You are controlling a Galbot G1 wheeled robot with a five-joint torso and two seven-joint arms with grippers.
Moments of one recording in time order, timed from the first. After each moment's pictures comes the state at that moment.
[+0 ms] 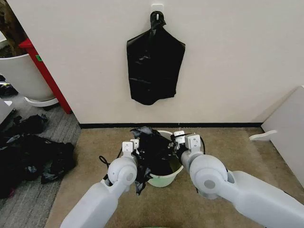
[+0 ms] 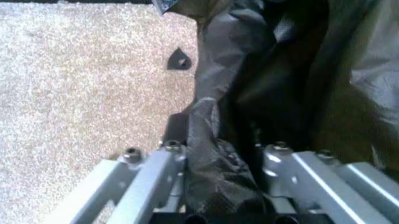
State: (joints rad) left arm 0.95 -1.20 0.05 -1.90 -0.91 0.73 -0.75; right arm -0.58 0.82 -0.43 2.21 1.38 -0.50 1.05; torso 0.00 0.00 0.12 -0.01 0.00
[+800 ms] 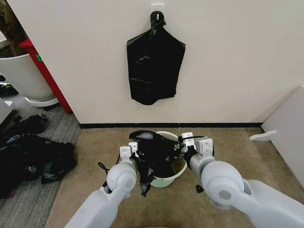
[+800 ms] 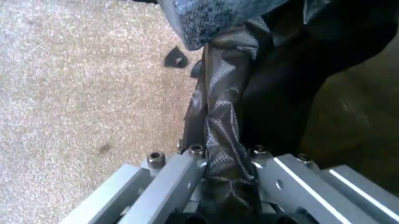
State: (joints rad) left arm 1.02 -1.21 0.03 -1.95 -0.88 0.65 -0.74; right arm -0.73 0.75 -0.29 2.32 1.32 -0.50 0.99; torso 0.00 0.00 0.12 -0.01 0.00
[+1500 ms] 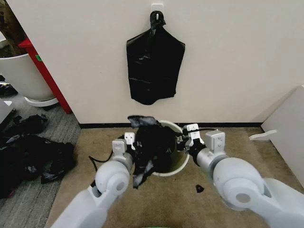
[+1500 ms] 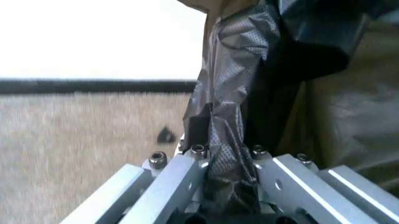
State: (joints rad) left arm 1.00 -1.11 -0.07 -2.19 -0.87 0.63 -0.67; right arm -0.70 0.68 -0.15 2.44 1.39 -0.53 0.92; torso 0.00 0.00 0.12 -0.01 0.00
